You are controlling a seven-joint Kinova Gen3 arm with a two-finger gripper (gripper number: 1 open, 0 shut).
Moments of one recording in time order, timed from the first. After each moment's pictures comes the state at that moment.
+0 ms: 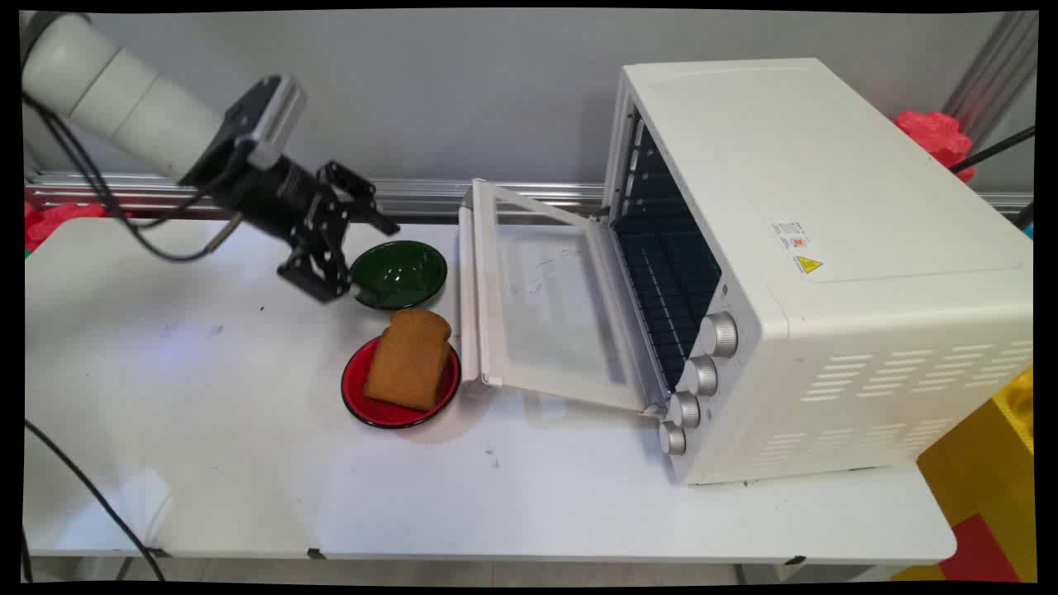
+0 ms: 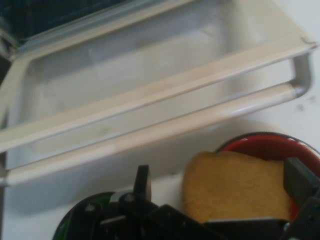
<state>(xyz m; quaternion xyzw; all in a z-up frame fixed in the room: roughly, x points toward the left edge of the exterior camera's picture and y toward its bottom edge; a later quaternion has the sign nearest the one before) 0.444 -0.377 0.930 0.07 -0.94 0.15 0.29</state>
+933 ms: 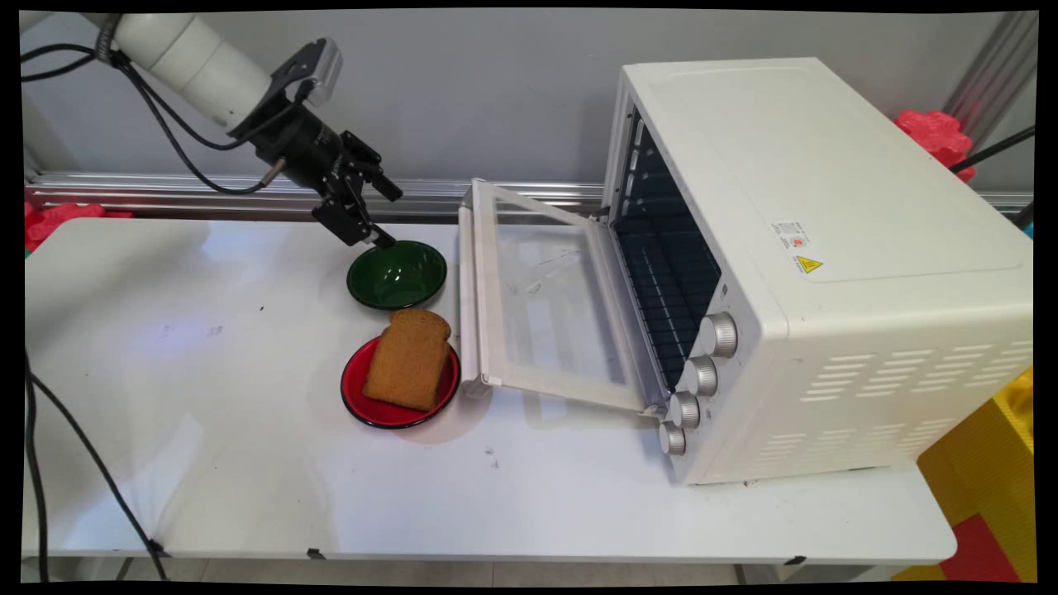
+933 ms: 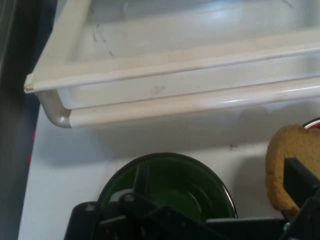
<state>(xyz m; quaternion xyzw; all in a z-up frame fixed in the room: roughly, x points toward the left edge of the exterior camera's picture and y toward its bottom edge) 0.483 -0.479 0.913 0.16 -0.94 0.11 0.28</state>
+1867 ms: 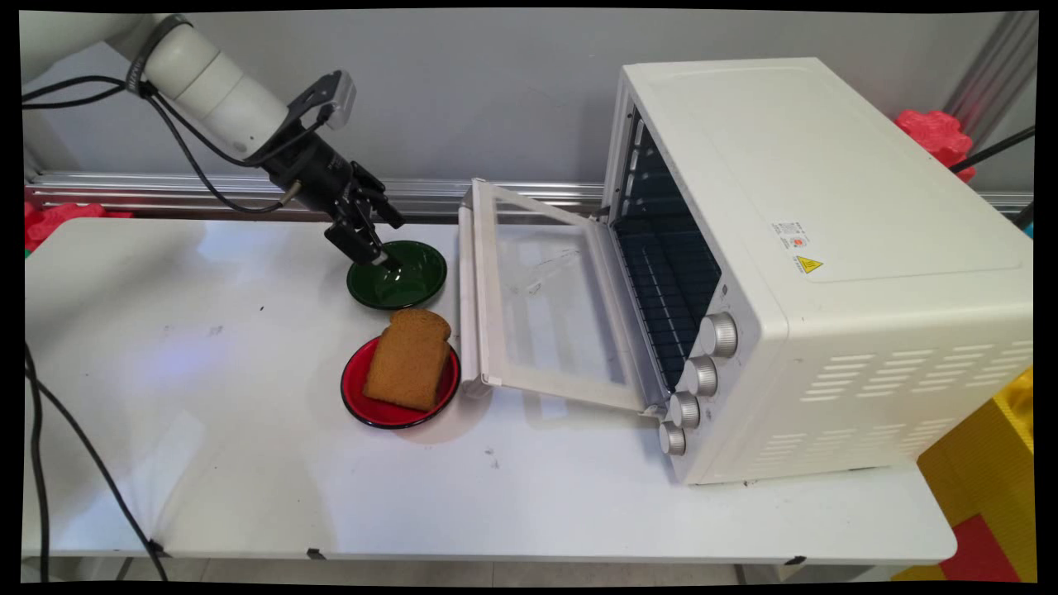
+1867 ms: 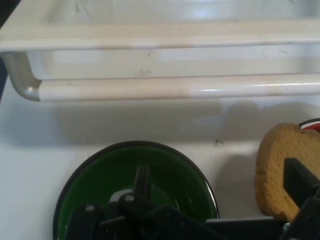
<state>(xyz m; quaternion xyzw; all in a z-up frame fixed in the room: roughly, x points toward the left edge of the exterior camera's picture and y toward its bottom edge) 0.482 -0.486 0.881 0.21 -0.93 0.07 0.28</state>
